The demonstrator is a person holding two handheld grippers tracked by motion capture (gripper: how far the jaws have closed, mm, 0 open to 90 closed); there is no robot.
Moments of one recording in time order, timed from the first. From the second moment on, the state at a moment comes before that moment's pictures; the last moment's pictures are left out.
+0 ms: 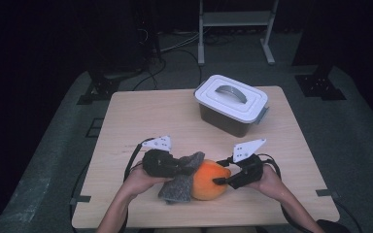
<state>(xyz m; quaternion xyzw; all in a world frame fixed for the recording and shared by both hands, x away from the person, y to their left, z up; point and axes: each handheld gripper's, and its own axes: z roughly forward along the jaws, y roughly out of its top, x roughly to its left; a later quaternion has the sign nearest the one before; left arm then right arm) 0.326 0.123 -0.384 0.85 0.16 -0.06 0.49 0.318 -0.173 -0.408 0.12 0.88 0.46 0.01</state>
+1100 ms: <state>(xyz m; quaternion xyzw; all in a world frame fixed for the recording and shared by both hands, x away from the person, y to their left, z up) 0.323 0.129 -0.370 0.85 0.16 -0.04 0.50 0.311 -0.157 -0.410 0.10 0.87 0.48 0.03</state>
